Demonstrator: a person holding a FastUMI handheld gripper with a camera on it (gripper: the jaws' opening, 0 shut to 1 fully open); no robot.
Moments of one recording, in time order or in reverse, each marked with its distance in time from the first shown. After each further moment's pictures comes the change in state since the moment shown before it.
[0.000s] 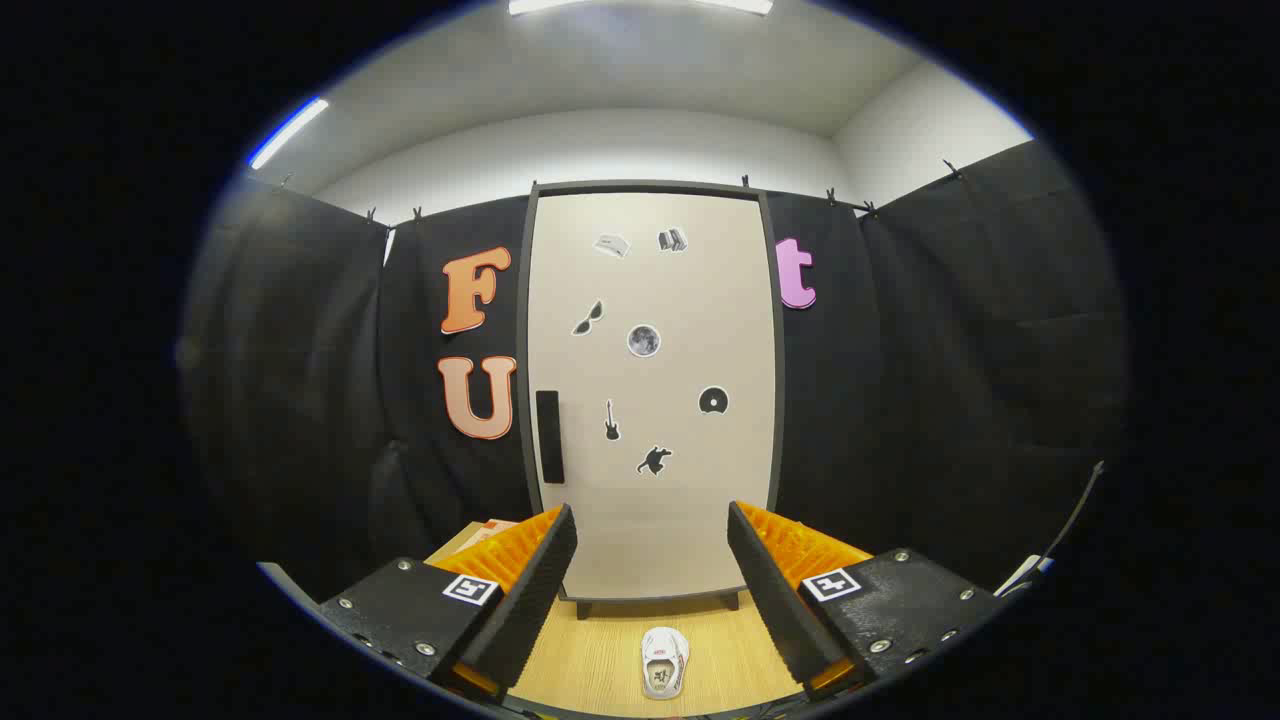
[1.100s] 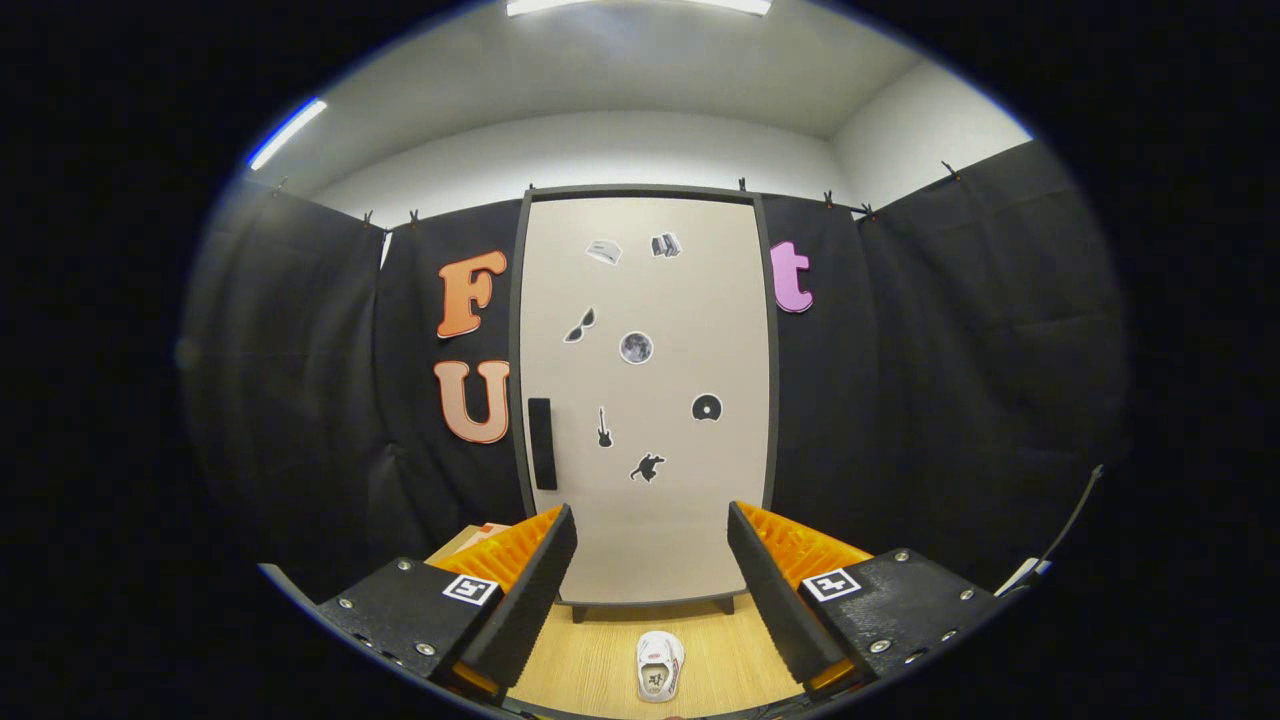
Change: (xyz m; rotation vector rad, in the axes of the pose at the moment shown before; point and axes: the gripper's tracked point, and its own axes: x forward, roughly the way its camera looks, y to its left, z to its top) arm 0.008 -0.007 0.007 0.000 -0.007 -0.007
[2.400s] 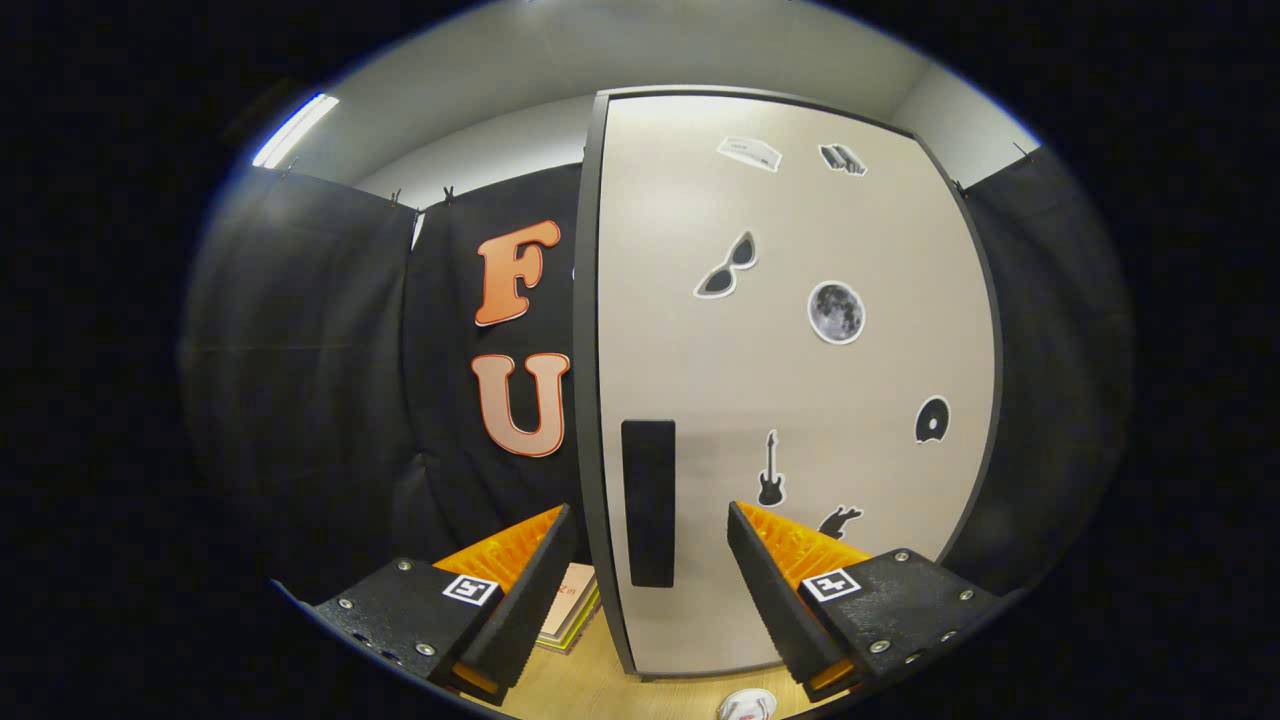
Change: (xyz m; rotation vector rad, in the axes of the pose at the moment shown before) arm 0.212 0.149 -0.019 0.012 0.014 0.176
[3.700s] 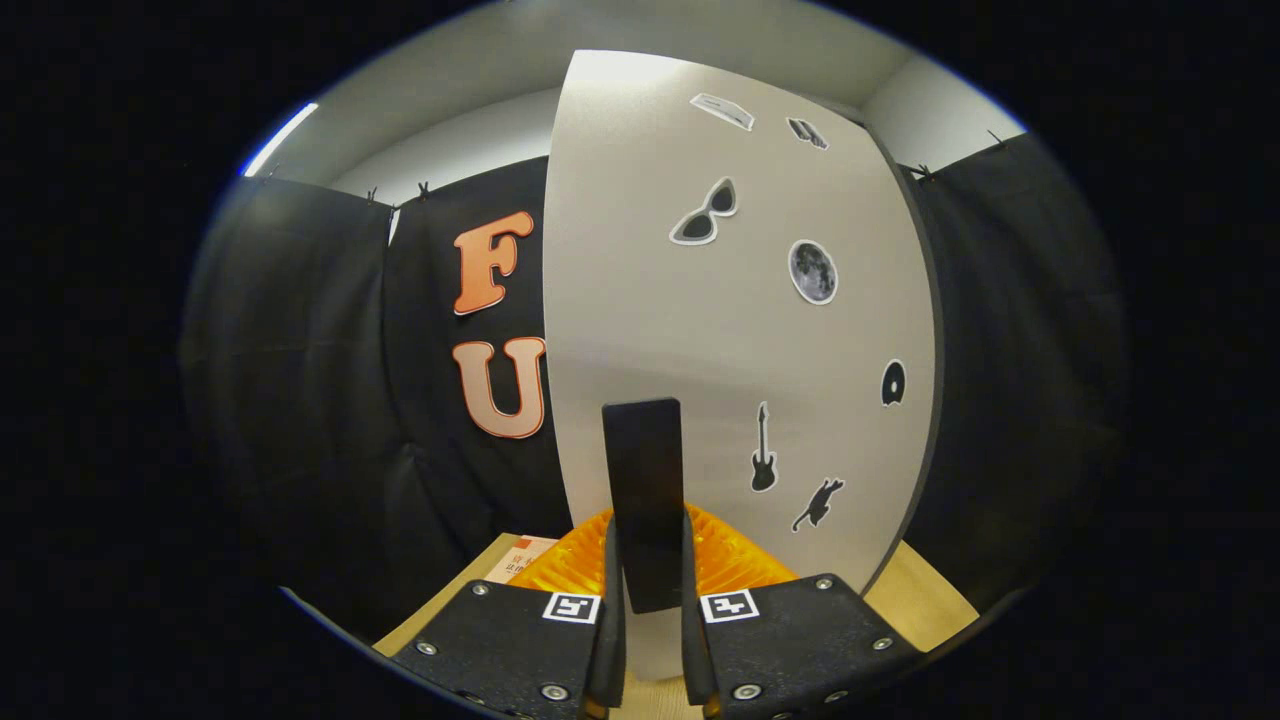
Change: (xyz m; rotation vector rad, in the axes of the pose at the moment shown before) arm -0.022 -0.022 -0.012 0.036 0.052 -0.077
